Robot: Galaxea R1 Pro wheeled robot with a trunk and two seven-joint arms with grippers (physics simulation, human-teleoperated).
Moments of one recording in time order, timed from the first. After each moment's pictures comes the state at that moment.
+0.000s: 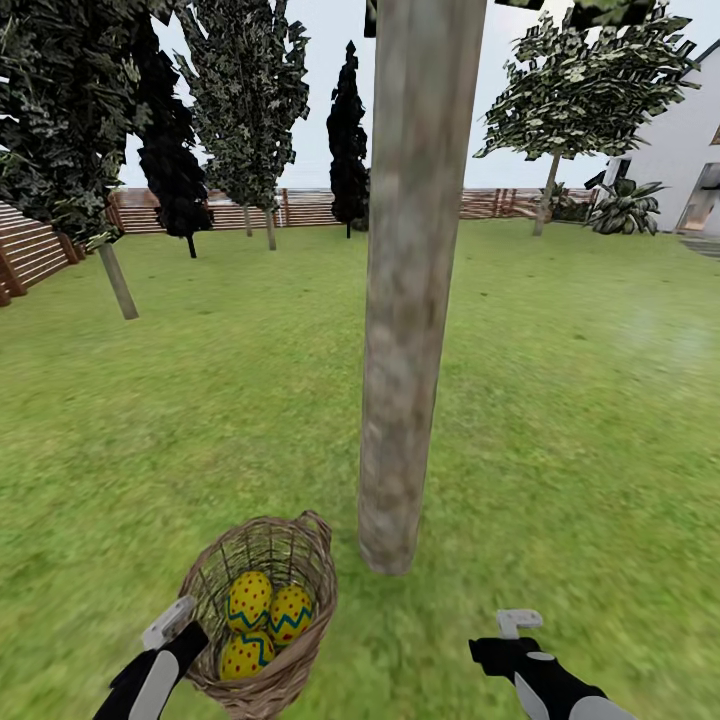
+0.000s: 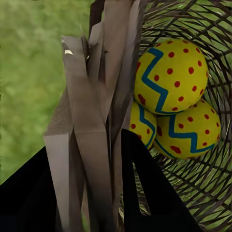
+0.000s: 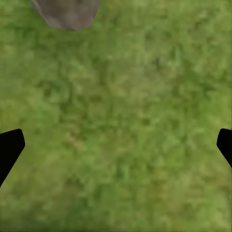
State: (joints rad) left arm -0.35 -0.01 0.38 -0.72 0.46 0.27 0.24; right arm -0.59 -0.04 -0.35 -0.11 0.35 -0.01 0.03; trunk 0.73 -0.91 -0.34
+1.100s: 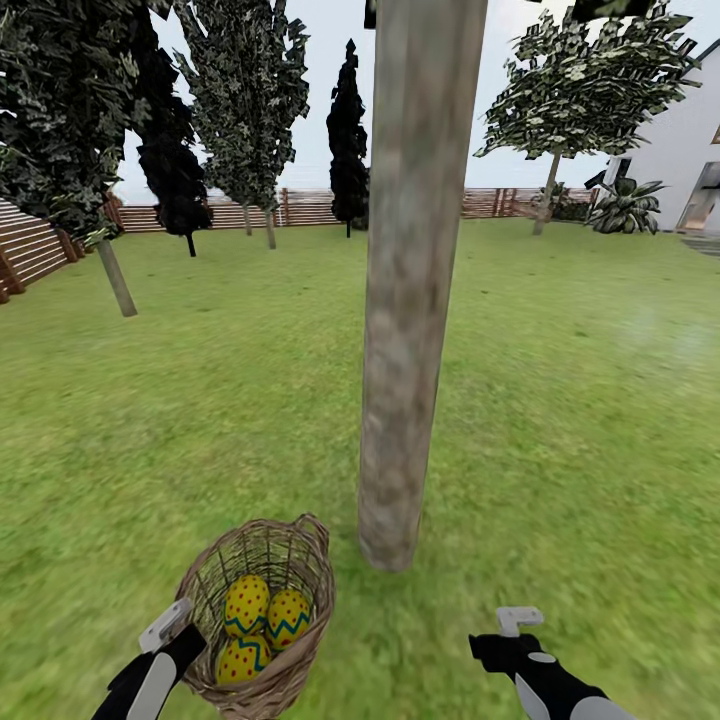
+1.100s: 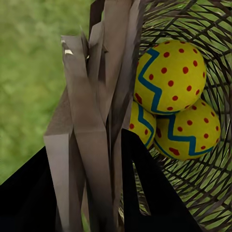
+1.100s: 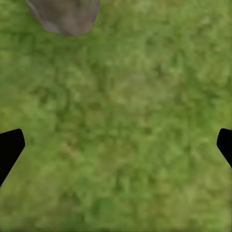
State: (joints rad) left arm -0.35 -0.01 0.38 -0.70 0.47 0.26 0.24; right arm -0.59 -0.04 -0.35 -0.11 0.35 -0.06 0.03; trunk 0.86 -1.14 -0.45
